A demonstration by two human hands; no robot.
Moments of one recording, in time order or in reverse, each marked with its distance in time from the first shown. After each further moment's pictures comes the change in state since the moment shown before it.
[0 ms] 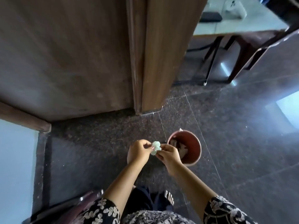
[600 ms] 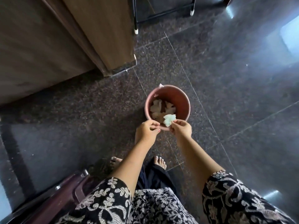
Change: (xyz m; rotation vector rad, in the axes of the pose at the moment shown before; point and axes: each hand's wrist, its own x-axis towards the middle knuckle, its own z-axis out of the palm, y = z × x) left_hand 0.084 -0.043 0.257 -0.017 -0.259 -0.023; right_hand 0.170 0.118 -0.189 0.046 0.522 0.170
